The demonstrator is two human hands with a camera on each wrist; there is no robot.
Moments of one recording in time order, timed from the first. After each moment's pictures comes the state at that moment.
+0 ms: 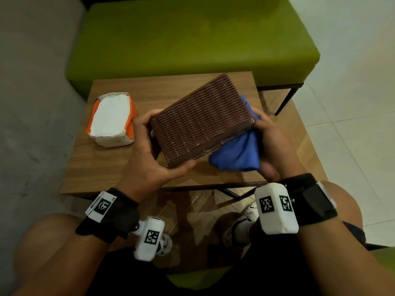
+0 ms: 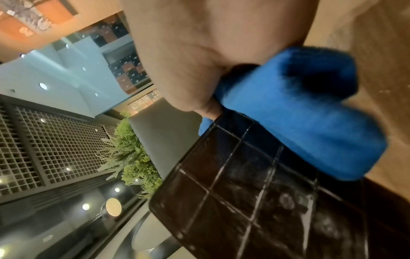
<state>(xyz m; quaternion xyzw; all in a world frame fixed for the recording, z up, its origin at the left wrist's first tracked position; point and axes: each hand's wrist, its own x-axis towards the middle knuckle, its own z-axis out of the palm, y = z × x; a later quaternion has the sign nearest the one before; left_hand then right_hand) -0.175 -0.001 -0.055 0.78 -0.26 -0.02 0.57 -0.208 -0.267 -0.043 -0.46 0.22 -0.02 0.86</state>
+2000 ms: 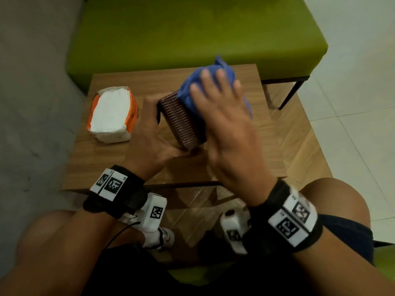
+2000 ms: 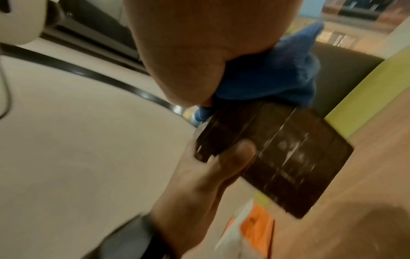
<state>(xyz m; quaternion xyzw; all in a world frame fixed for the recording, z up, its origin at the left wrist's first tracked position) -0.139 -0.007 -0.061 0.83 -0.29 0.02 0.48 -0.218 -0.193 -0.015 -0.91 -0.10 -0.25 0.32</state>
